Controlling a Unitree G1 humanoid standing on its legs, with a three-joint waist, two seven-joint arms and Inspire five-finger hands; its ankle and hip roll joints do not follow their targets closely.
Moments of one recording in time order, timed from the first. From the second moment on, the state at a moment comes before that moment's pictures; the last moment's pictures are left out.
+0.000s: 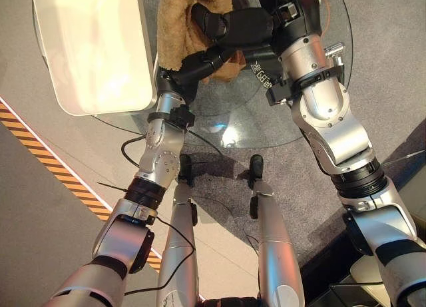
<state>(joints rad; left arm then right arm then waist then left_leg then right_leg) -0.87 0.30 -0.24 0.42 -1.00 -0.29 0.03 -1.03 -0.47 0.35 -0.03 0.28 0.05 -0.20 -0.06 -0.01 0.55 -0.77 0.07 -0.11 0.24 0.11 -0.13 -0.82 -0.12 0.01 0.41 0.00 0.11</state>
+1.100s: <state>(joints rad) -0.87 0.30 -0.21 0.42 -1.01 -0.29 0.03 -1.03 -0.48 0.28 -0.03 0.29 -0.01 -0.32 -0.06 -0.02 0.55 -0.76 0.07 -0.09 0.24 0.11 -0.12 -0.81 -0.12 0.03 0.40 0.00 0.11</state>
